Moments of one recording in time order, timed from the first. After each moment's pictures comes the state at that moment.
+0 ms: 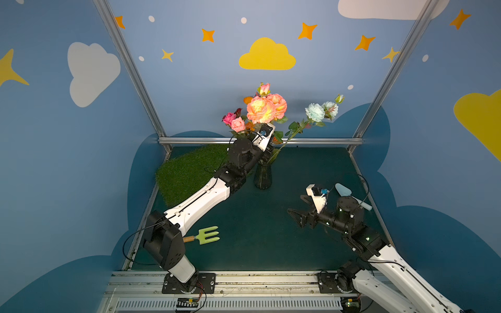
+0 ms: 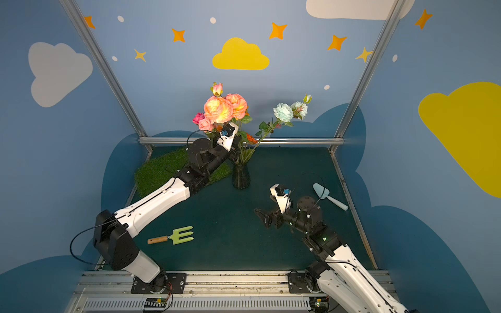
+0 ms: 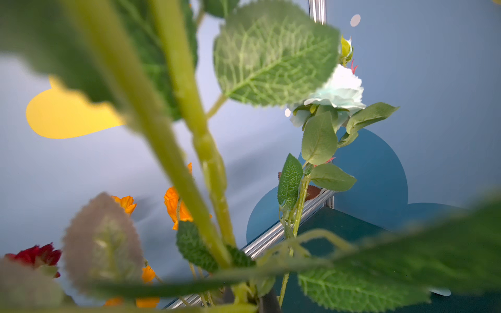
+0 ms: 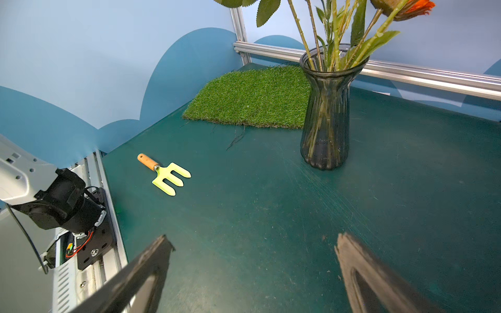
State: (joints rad) left arm -0.65 1.63 1.45 0.23 -0.06 0.23; right arm 0.60 0.70 0.62 -0.24 -0.35 0.09
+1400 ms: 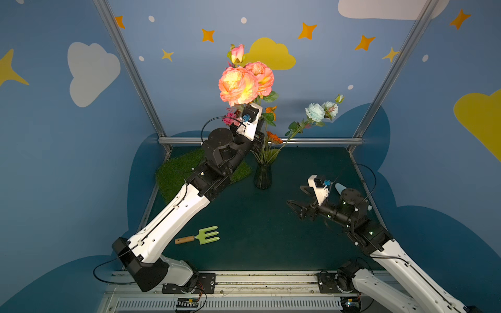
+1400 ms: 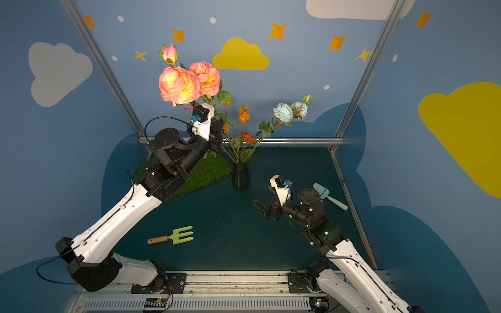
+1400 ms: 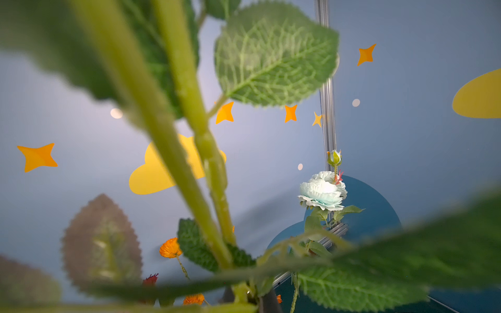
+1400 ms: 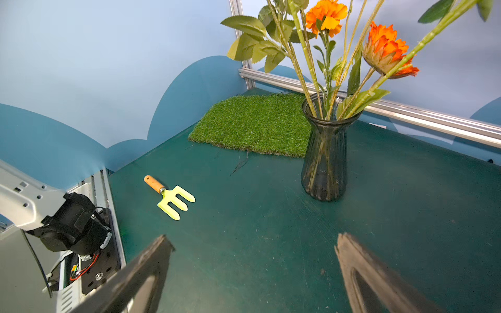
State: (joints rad) left arm -0.69 1.40 1.64 -0.04 -0.16 0.20; right arm 0.61 0.76 0.76 -0.23 -0.35 0.09
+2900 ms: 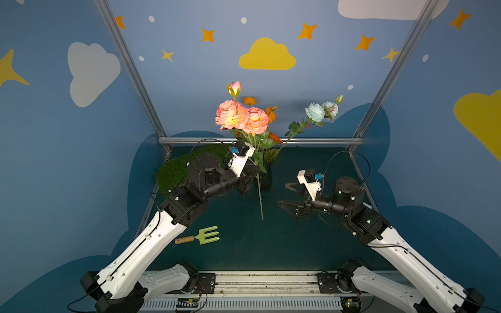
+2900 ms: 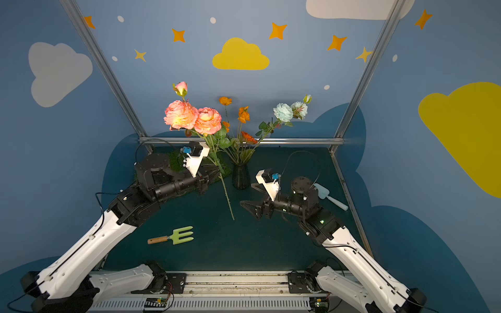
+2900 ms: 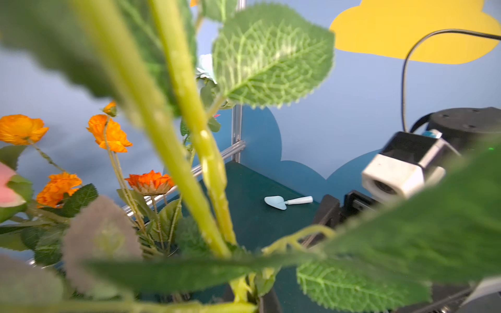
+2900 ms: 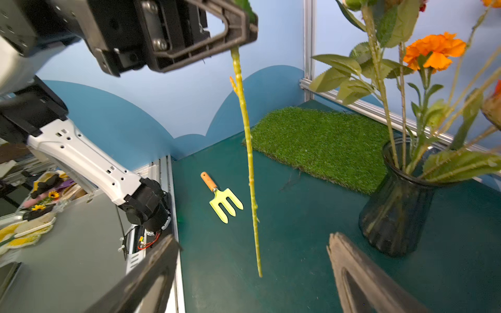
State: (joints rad) left arm -0.67 1.11 1.35 -0.40 0.29 -0.04; right arm 0.70 0.92 0.97 -0.24 -0.57 0.06
